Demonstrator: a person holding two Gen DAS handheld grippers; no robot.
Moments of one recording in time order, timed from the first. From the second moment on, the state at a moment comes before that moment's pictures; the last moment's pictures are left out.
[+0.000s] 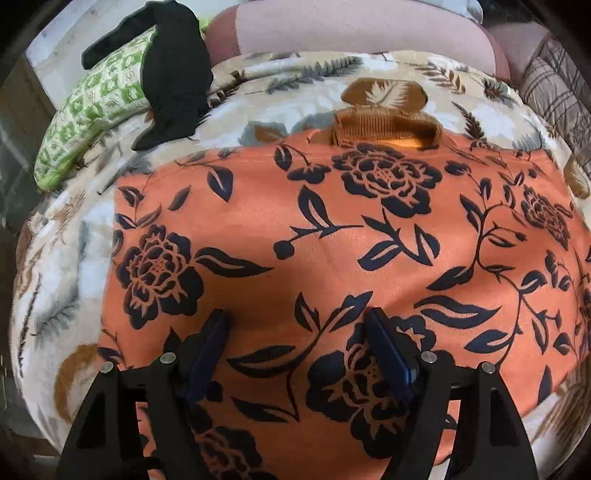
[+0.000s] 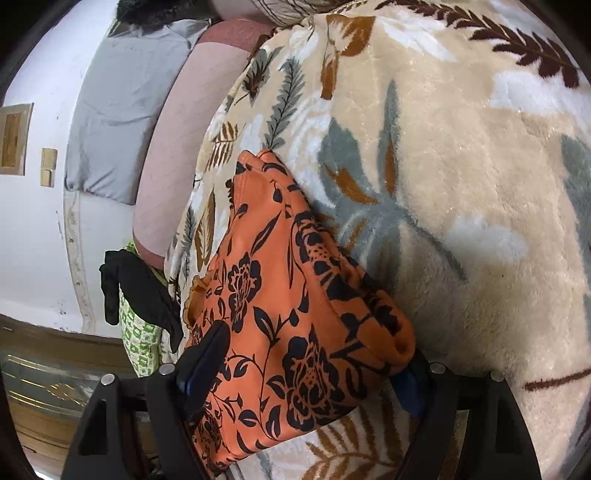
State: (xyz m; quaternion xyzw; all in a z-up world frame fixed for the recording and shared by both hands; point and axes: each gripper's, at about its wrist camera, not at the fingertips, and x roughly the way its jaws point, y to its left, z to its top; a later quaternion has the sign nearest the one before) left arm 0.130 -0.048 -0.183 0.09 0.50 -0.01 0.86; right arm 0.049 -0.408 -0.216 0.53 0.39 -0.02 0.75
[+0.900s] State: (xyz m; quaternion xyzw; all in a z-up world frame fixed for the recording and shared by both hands) left arm 0.127 -0.045 -0.157 0.08 0.46 -0.05 0.88; right arm 0.040 -0.424 -0.195 0.43 0.43 -0.01 0.79
